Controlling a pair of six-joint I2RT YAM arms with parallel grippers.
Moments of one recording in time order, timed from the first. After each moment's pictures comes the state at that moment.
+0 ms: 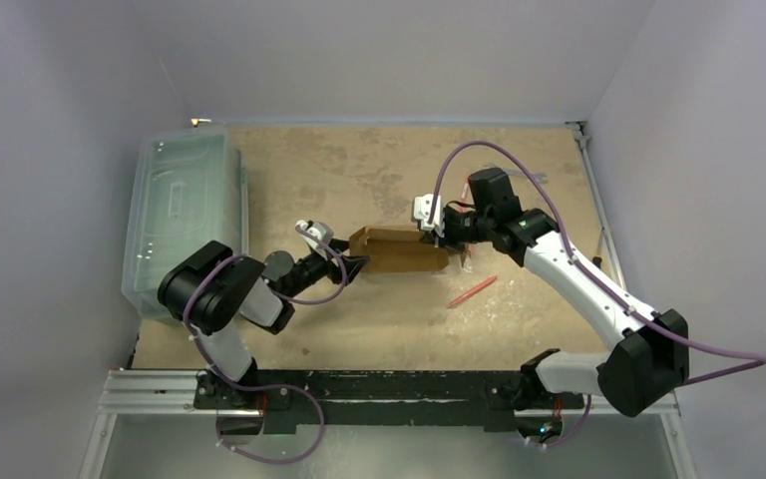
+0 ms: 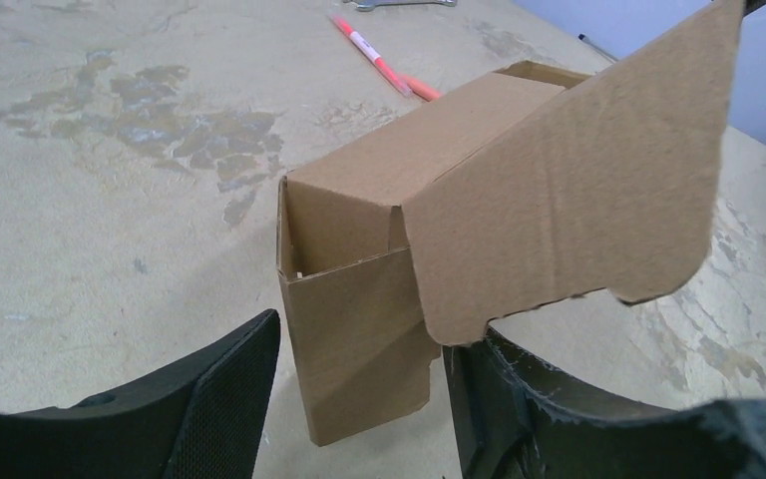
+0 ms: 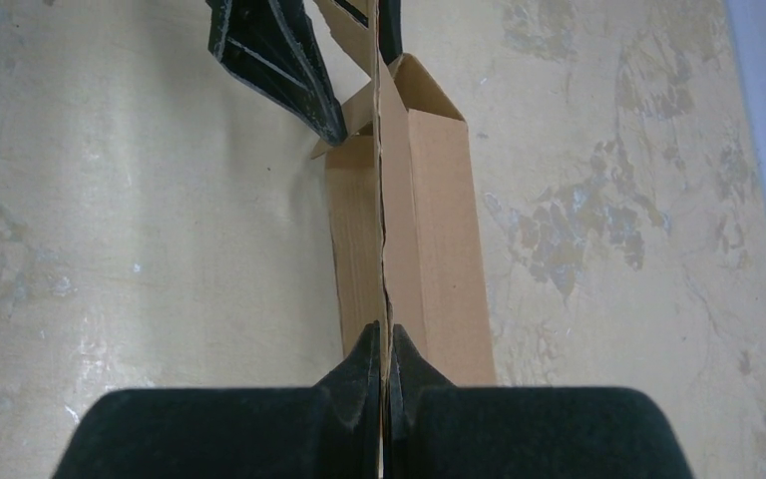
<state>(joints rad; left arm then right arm) -0.45 1.75 0.25 1.50 0.43 -0.23 0.50 1.28 1.07 -0.53 -0.62 -0.84</state>
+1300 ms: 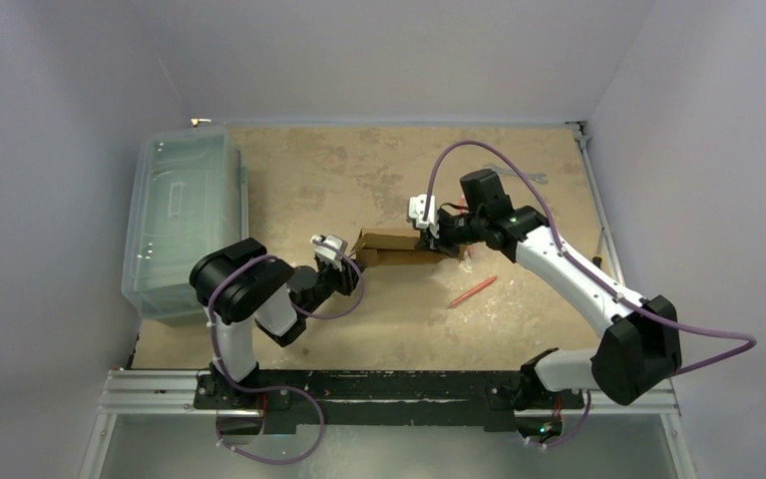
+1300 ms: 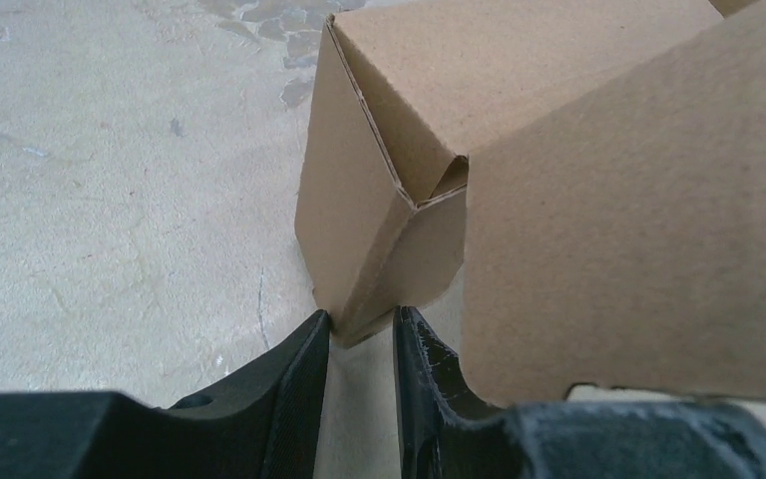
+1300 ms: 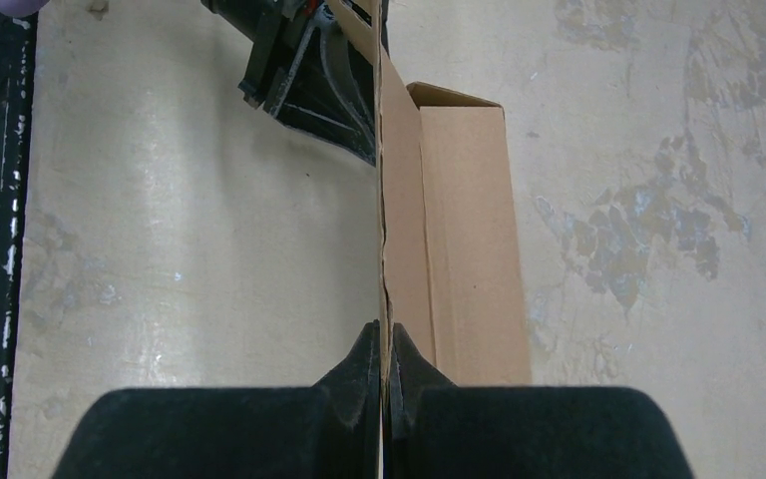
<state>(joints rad) -0.64 1.89 0.23 1.50 0.00 -0.23 0.50 1.34 1.07 -0.53 -0.67 -0.80</state>
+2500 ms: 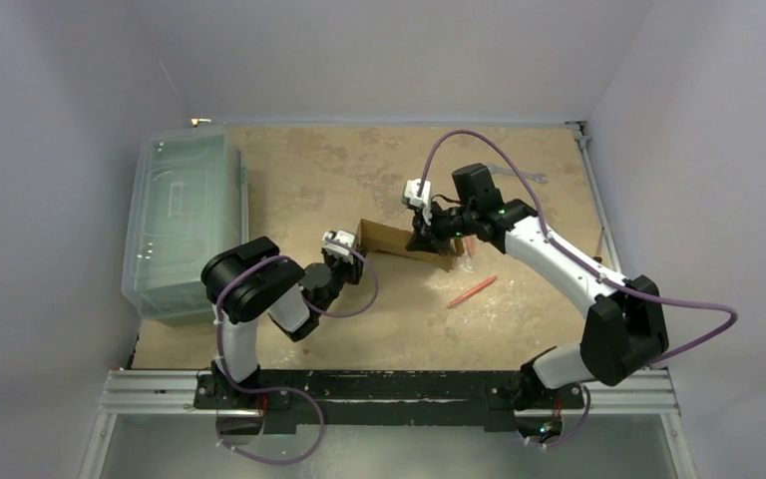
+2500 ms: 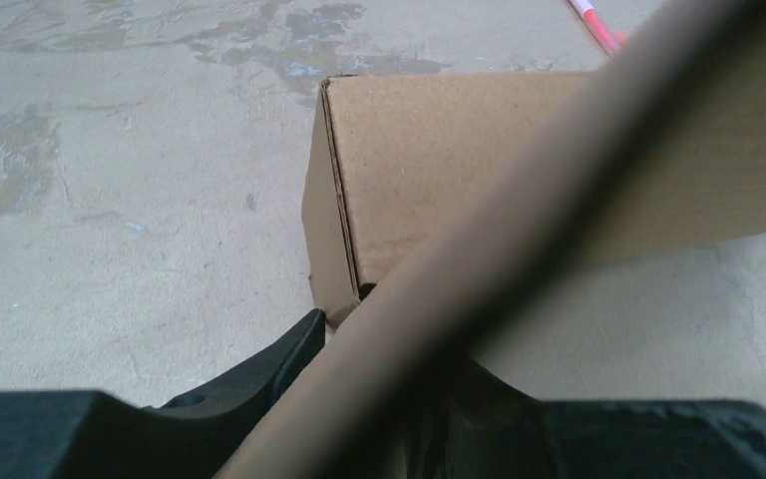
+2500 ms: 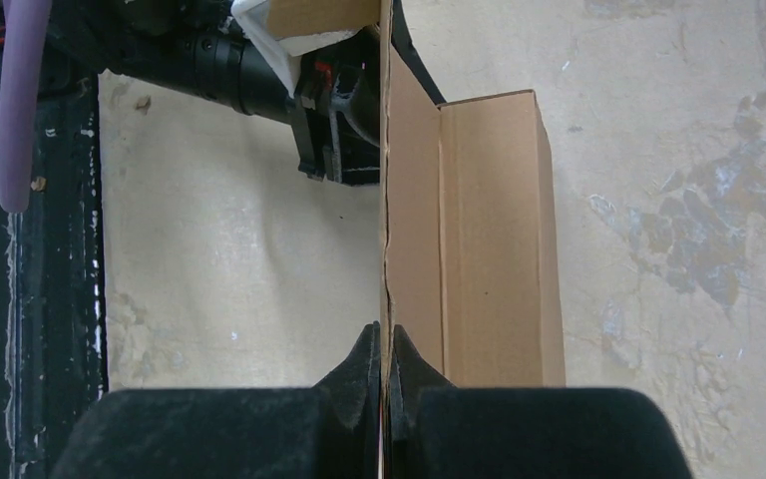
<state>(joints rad) -0.73 1.93 0.33 1.50 -0.27 -0.09 0.50 1.42 1.09 -0.46 -0.73 -0.54</state>
